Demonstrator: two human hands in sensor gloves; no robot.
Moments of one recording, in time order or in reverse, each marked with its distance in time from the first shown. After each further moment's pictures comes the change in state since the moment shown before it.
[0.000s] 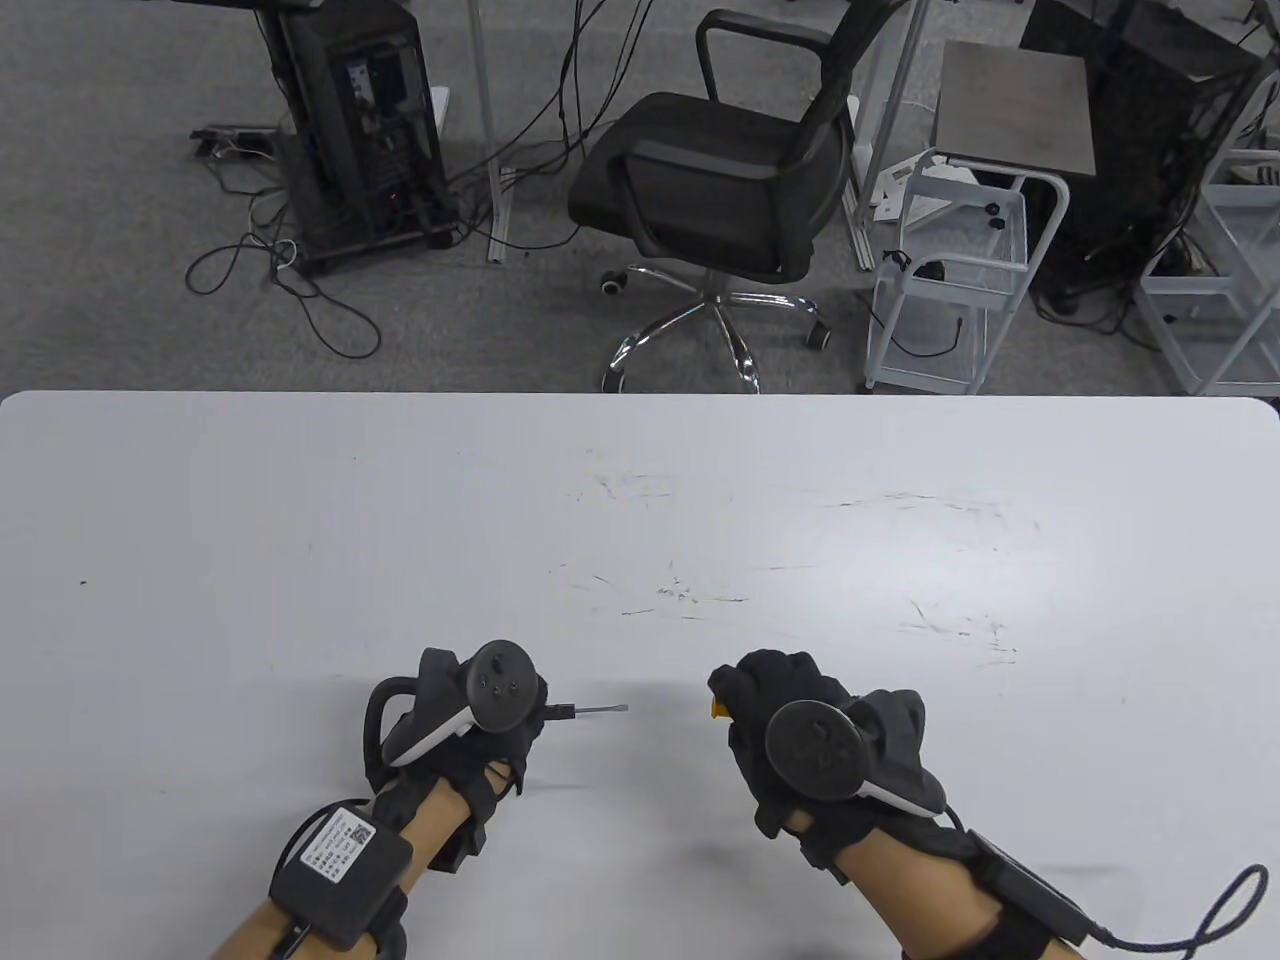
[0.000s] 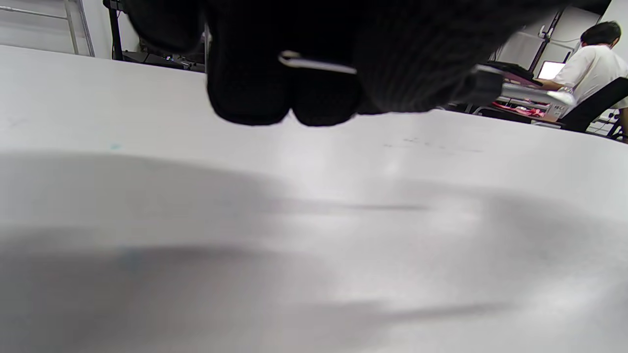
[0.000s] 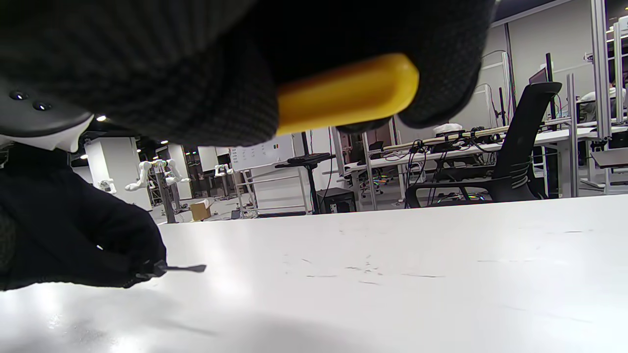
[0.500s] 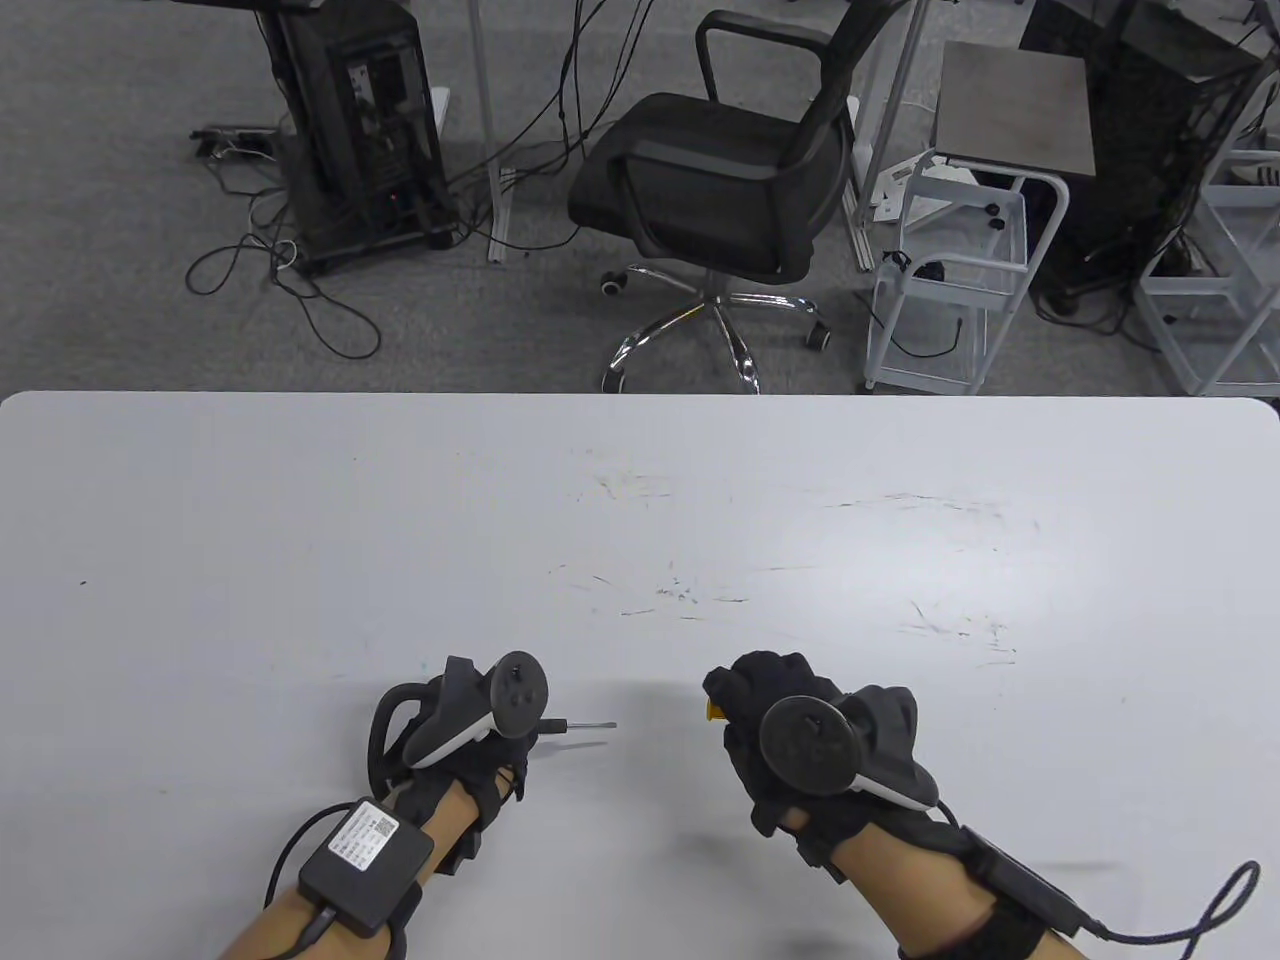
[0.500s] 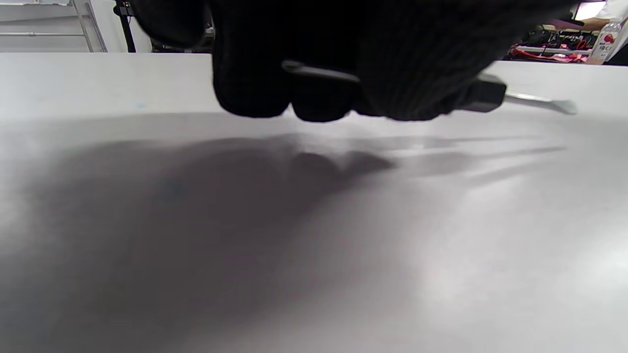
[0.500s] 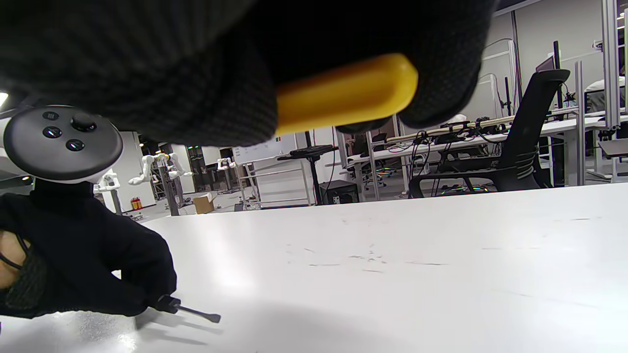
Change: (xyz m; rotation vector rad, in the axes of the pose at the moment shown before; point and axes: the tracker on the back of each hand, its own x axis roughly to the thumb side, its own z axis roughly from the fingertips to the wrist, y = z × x) left_hand -0.002 -0.026 -0.013 -0.033 0.055 -0.134; right_hand 0.000 0.004 -0.003 0.024 -0.009 -0.008
